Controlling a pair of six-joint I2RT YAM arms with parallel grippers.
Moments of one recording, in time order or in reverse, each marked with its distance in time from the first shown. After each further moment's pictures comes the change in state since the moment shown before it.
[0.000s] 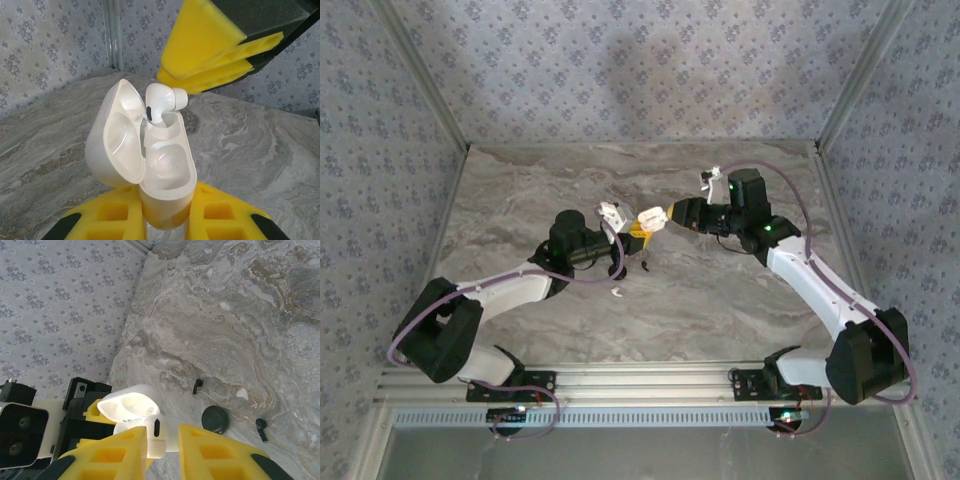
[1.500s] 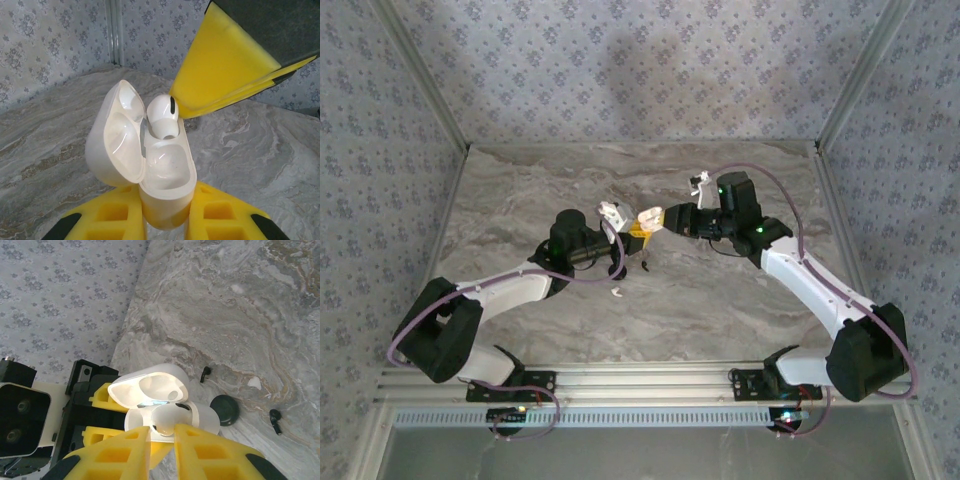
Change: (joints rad) left arm 0.000 0.000 0.006 -0.024 -0.007 -0.003; right arm 0.067 0.014 0.003 -0.013 0.021 -0.001
